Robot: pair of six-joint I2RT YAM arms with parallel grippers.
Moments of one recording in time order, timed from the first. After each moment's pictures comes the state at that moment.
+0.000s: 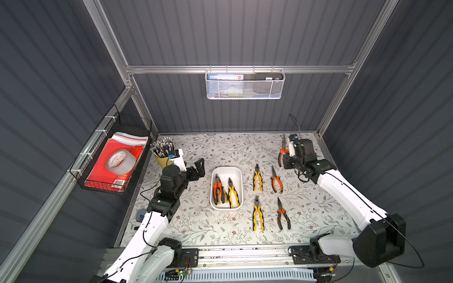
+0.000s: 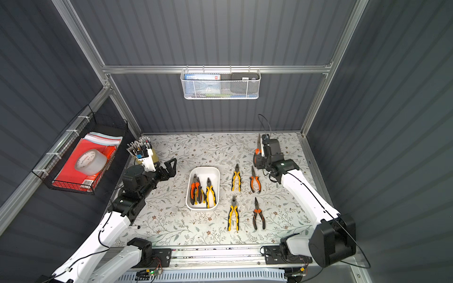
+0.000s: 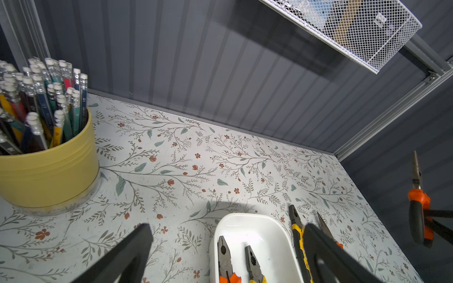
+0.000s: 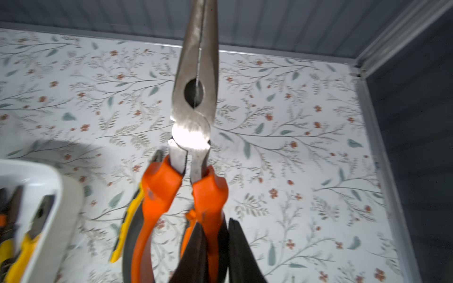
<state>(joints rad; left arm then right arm) -0.27 0.87 0.68 -0.05 0.00 -0.43 0.26 1.32 1.09 -0.49 0.19 0.04</state>
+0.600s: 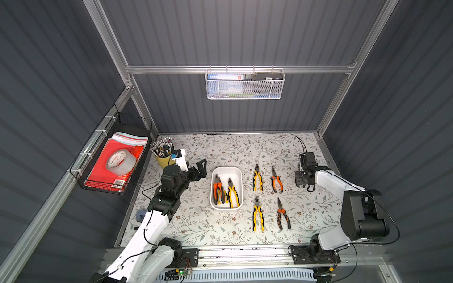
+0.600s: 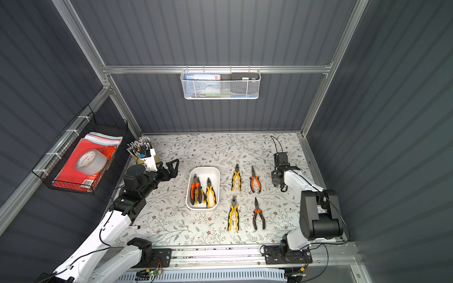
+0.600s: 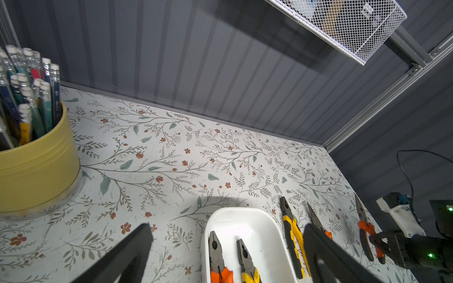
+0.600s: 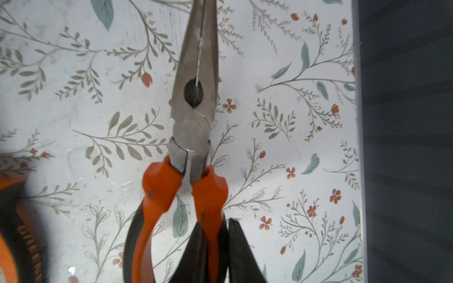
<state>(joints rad) -0.27 0.88 0.68 -0.05 0.05 -0.43 0.09 1.56 0.89 -0.46 0.31 -0.03</state>
